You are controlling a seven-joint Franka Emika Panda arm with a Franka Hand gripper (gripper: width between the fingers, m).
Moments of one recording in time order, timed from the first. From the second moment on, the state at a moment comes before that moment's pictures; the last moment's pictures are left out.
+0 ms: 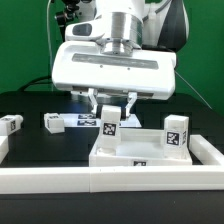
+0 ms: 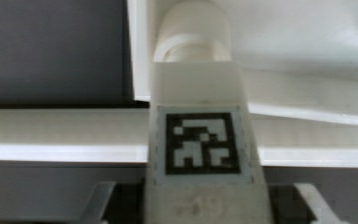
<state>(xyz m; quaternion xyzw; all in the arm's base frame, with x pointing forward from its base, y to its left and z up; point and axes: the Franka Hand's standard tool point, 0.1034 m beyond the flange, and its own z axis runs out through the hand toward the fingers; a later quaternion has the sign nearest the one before) 0.583 -0.019 0.085 0.96 -0.03 0.28 0.06</state>
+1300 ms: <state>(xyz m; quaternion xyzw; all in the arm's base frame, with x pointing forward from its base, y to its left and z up) 0.586 -0.027 0.103 0.96 -0.03 0.26 0.05</state>
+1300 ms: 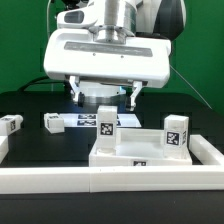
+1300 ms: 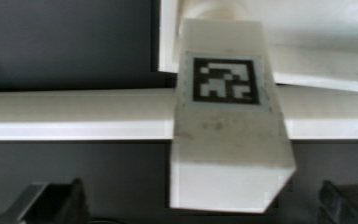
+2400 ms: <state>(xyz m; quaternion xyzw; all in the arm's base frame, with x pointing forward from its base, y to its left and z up) 0.586 -0.020 0.090 1.00 -0.04 -0.01 -0.04</state>
